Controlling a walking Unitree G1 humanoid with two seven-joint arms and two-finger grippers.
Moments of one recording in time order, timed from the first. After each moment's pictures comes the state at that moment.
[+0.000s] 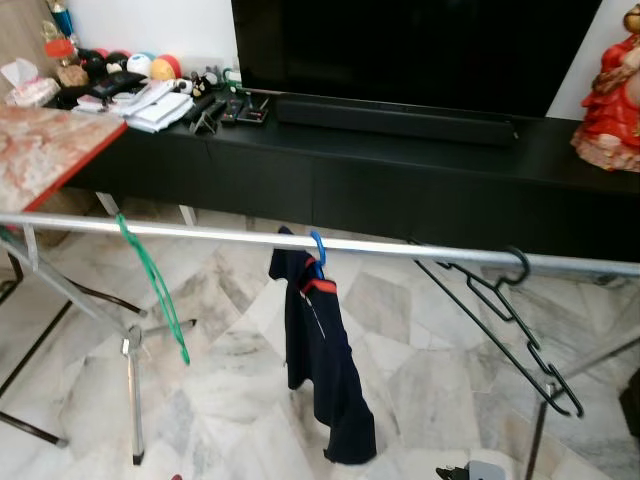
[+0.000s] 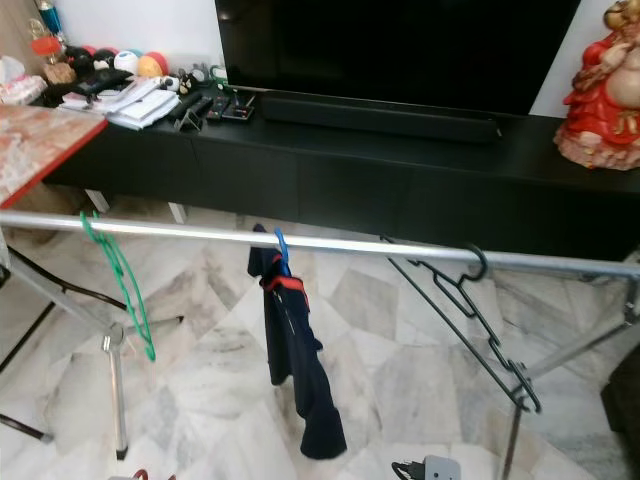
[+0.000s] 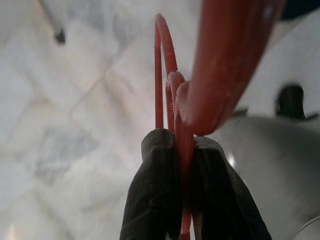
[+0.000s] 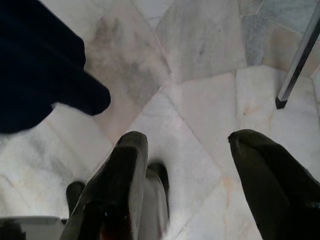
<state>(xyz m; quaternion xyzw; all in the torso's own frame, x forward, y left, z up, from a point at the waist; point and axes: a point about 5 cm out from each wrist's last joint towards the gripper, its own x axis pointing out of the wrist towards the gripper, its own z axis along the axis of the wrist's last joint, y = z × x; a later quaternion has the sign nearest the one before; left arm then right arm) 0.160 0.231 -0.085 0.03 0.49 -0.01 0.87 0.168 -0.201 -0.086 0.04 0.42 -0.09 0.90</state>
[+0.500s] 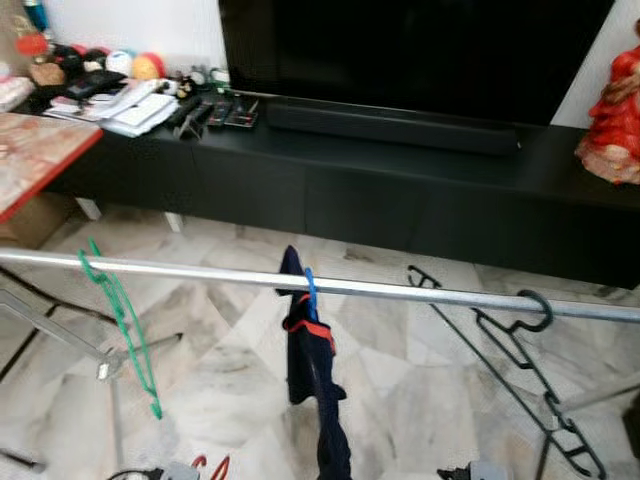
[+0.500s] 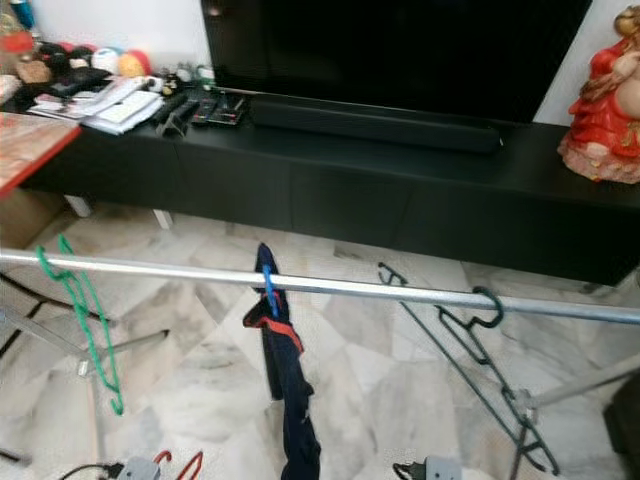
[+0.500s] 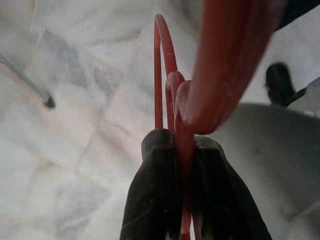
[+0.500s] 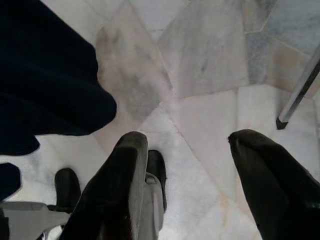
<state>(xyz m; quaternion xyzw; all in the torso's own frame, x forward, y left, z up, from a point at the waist) 0.176 0.217 -0.078 0.10 0.44 -0.12 0.88 0.170 -0.206 -0.085 0.03 0.42 -0.08 0.90</state>
